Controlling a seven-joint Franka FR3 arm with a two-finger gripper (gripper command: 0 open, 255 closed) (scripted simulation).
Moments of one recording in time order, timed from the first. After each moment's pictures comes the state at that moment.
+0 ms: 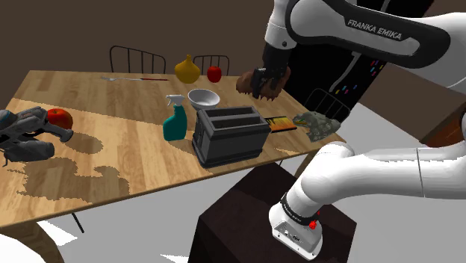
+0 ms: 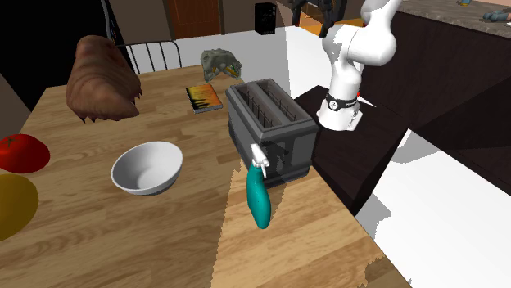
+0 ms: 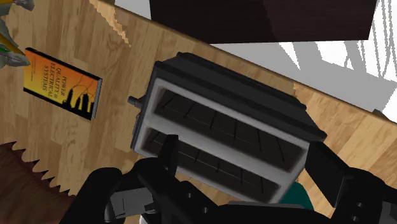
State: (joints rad) arm -0.01 -0.82 0.06 -2.39 -0.11 1.57 0.09
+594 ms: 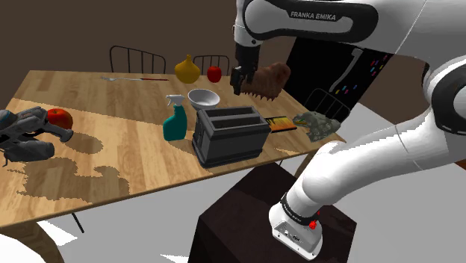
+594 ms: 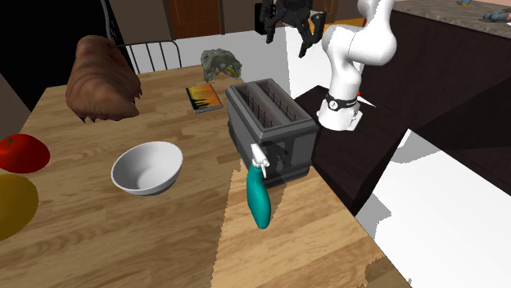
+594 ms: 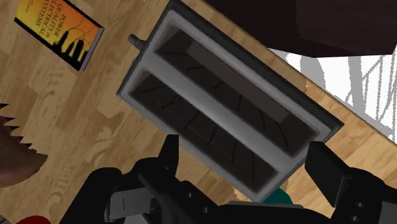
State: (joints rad) arm 0.03 -0.49 0.04 -2.22 -0.17 1.65 -0.10
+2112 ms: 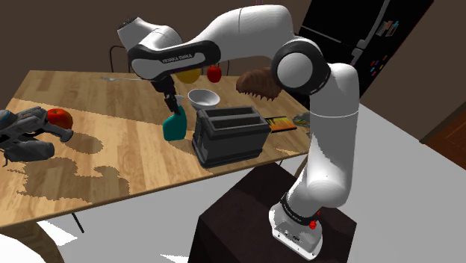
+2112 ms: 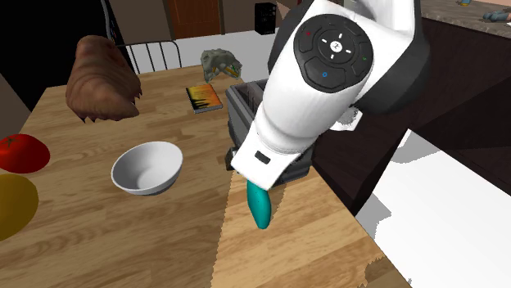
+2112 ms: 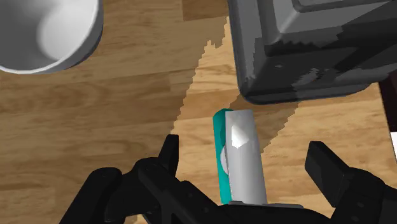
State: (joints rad) arm 0.20 0.47 0.15 -1.51 -0.41 1.62 -0.57
